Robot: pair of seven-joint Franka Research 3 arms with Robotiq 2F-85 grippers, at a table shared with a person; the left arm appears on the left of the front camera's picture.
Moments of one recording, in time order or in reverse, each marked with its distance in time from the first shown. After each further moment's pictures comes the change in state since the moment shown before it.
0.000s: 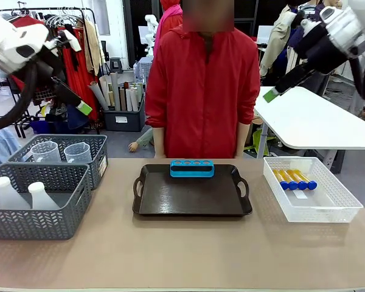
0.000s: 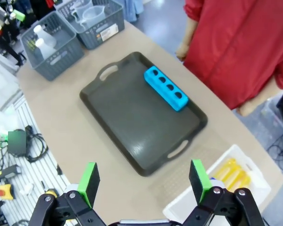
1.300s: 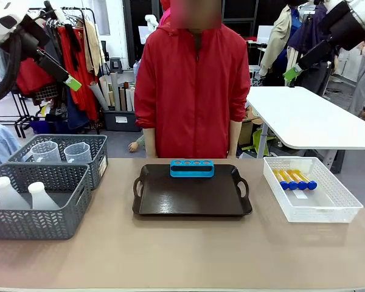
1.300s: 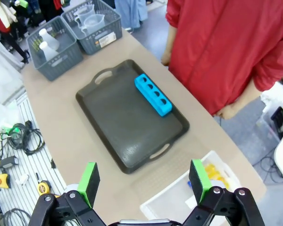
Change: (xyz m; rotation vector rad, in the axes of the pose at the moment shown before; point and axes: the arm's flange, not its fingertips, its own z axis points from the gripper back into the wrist) left arm 0.028 0.032 0.041 0.022 -0.032 -0.077; right arm 0.015 -0.054 0.043 0.035 -0.034 0.049
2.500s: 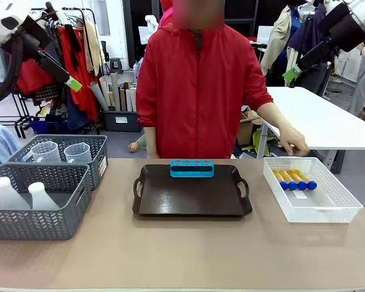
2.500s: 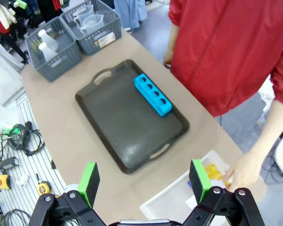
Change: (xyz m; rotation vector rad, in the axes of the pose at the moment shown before) left arm 0.001 -0.001 -0.001 0.005 0.006 -0.002; right arm 0.000 -0.002 -0.002 -0.002 0.003 -0.006
